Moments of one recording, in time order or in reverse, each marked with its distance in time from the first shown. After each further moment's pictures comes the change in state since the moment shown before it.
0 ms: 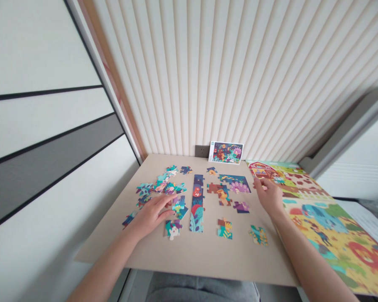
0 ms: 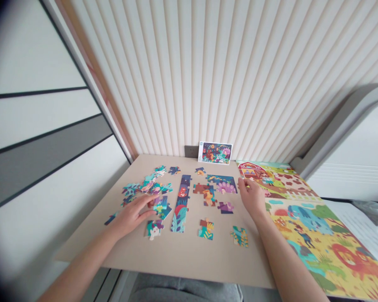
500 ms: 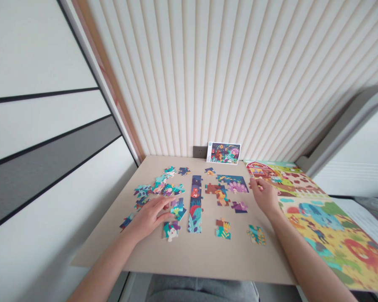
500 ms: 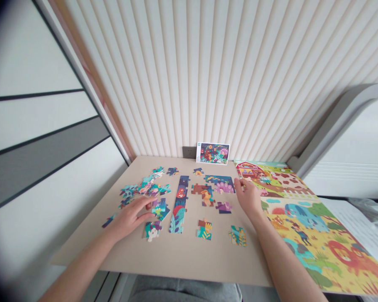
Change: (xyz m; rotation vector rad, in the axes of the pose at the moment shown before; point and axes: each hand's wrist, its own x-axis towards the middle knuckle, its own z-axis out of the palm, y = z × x) left_hand 0.000 0.002 -0.002 0.018 0.006 0.019; right_hand -0.003 -0.003 0.001 0.023 -0.019 -0.035
